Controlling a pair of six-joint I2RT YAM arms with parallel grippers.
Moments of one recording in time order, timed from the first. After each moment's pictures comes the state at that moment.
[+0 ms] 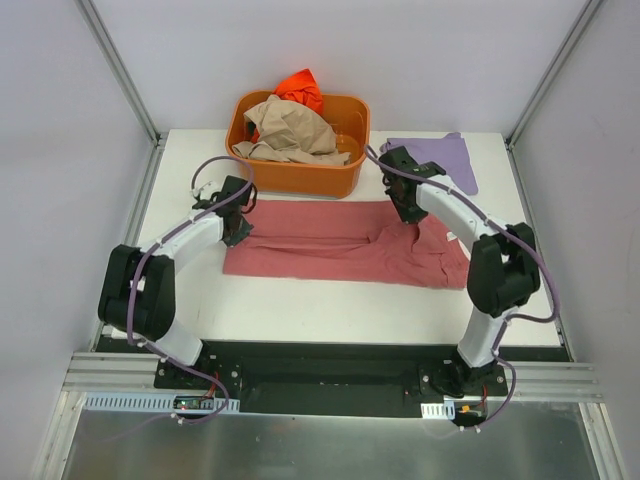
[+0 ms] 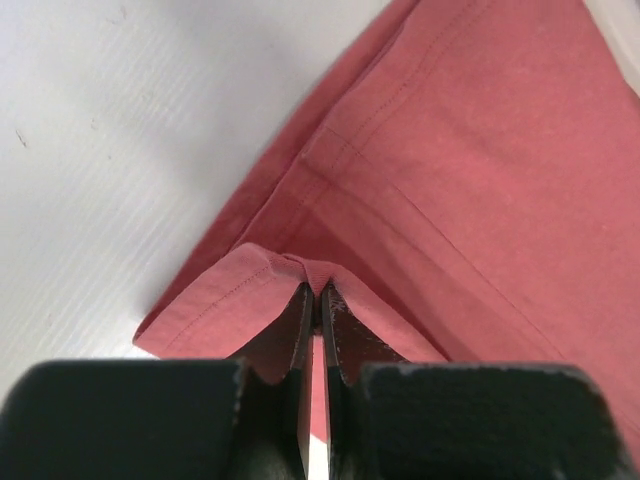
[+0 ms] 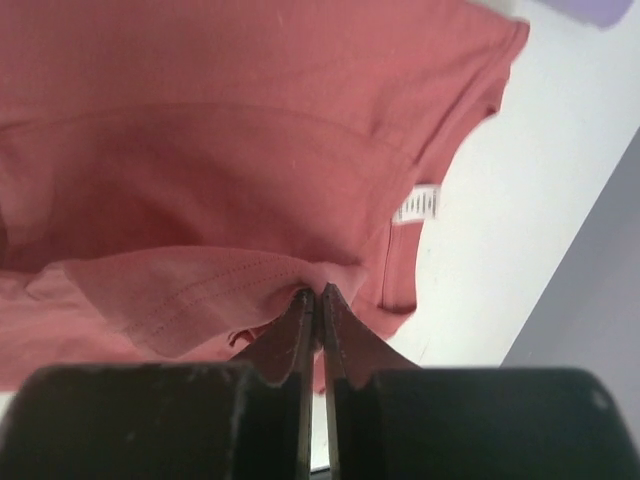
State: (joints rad) left arm -0.29 1.53 0.99 -0.56 -0.35 -0.94; right arm 0.45 1.78 1.49 -0.93 0.43 -0.03
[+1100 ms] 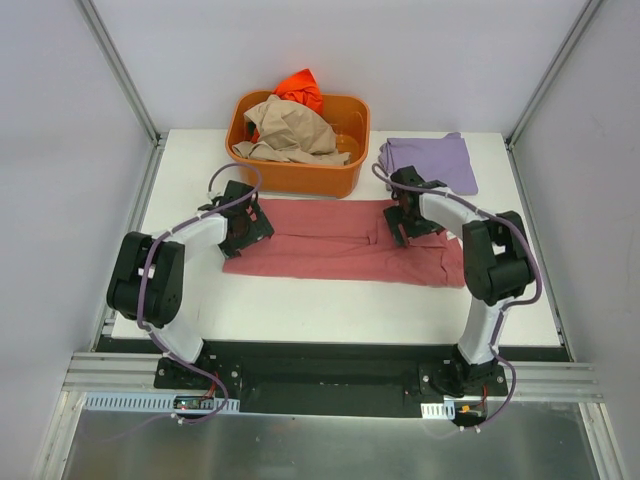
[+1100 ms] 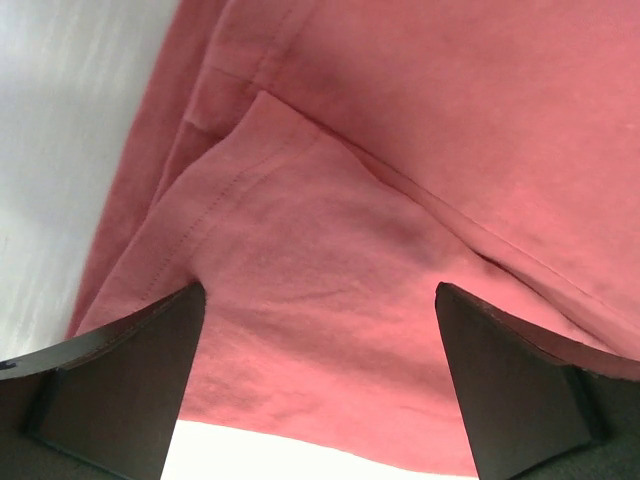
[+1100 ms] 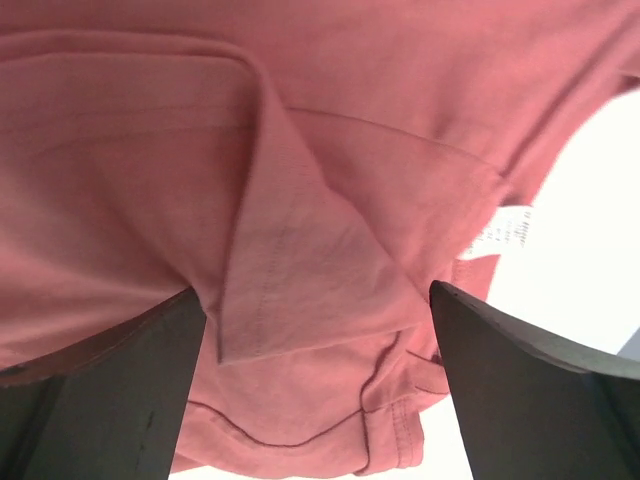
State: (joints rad) left arm -0.27 1.65 0.97 -0.42 -0.11 -0.80; right arm 0.36 1.89 1.29 -0.70 0.33 -0.03
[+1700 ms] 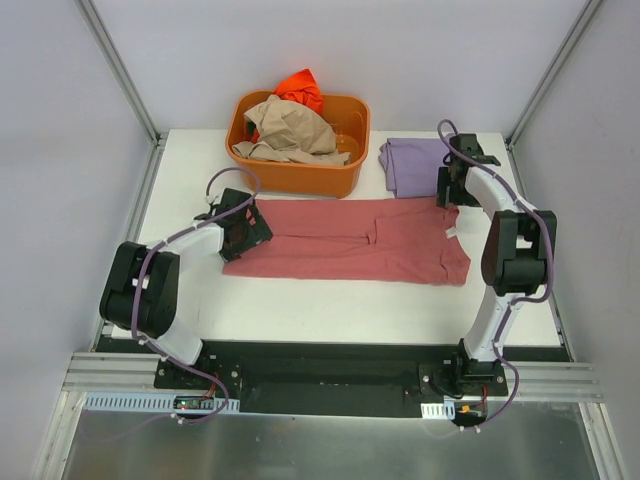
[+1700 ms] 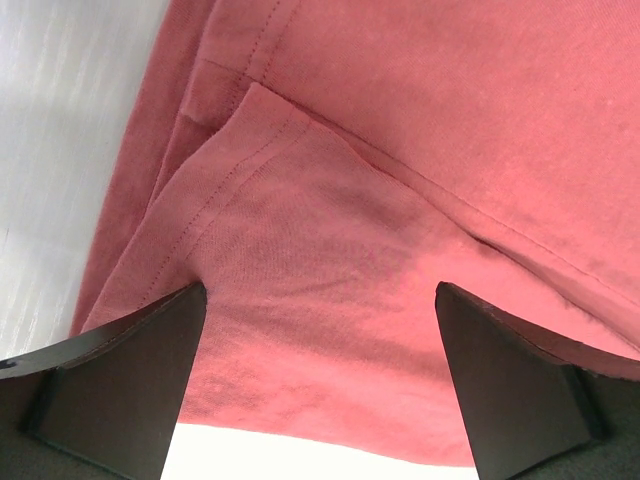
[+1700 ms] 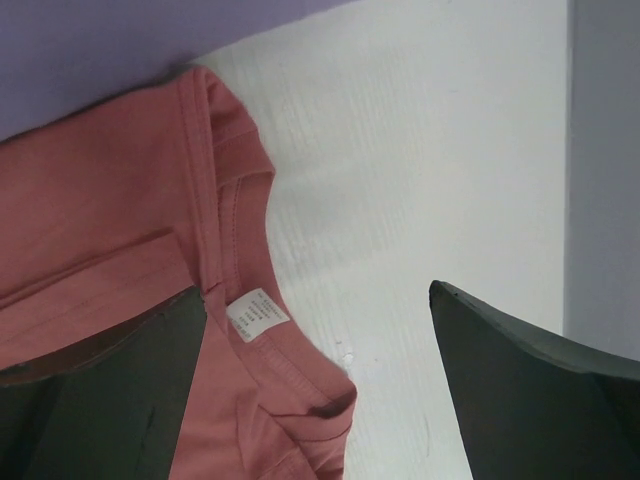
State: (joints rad) left arm -0.27 1.60 0.88 -0.35 -0.11 -0.79; right arm 0.05 1.94 1.55 -0.72 0.43 0.09
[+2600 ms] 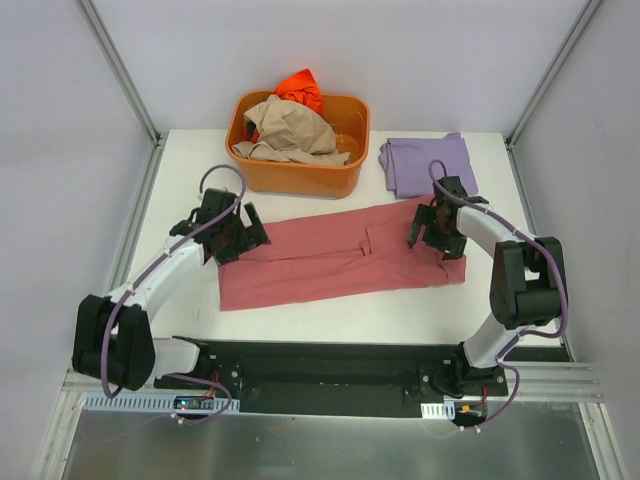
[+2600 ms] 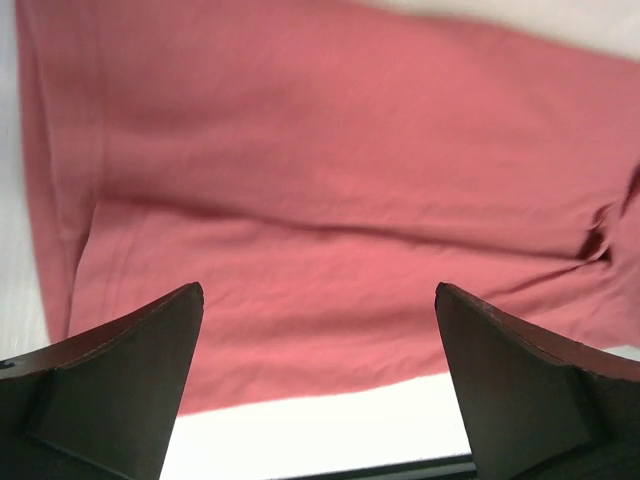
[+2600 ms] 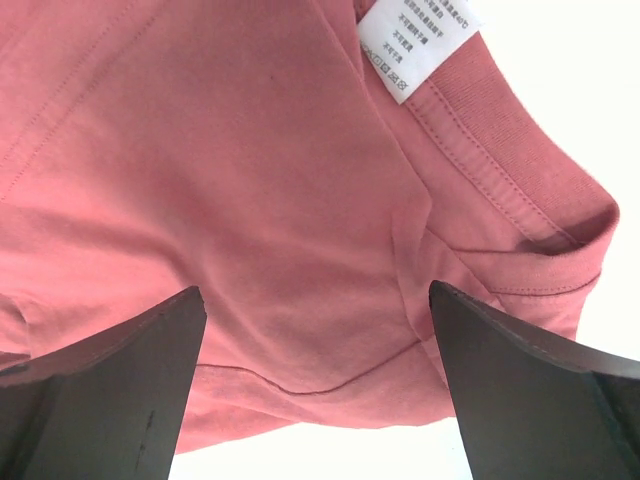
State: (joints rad) left arm -0.27 1.25 0.81 -0.54 0.05 -0.73; right arm 0.15 1.68 1.08 -0.65 0.07 0.45
